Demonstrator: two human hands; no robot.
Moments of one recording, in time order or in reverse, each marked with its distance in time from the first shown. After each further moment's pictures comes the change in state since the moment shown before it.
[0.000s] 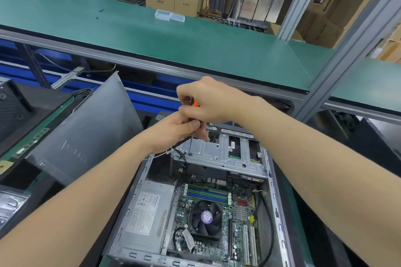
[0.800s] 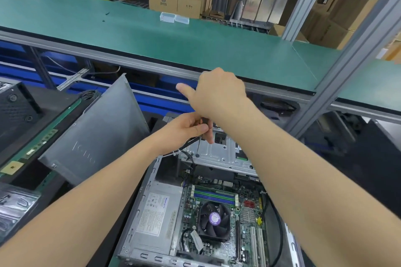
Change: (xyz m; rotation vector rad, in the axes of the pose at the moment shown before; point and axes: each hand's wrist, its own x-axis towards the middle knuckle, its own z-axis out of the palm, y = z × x) left_hand -0.003 -0.001 -0.006 0.224 0.047 -0.016; right_hand 0.024 -0.036 -0.003 -0.122 0.050 0.657
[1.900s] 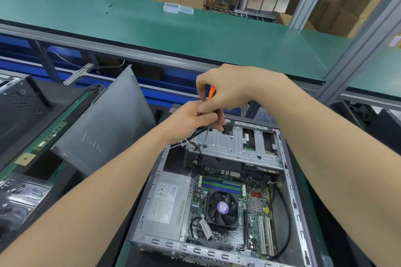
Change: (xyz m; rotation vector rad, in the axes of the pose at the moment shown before) left_hand 0.000 0.010 0.002 -0.042 0.029 0.024; right_hand 0.002 0.031 -0.018 0.031 -0.304 -0.410
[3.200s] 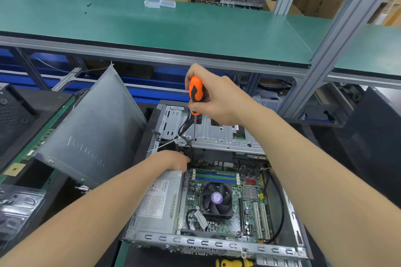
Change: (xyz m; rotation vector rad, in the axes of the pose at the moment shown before) left_hand -0.015 -0.097 0.043 1.088 -0.652 -0.857; right_hand -0.024 0.015 0.075 0.534 0.445 -0.068
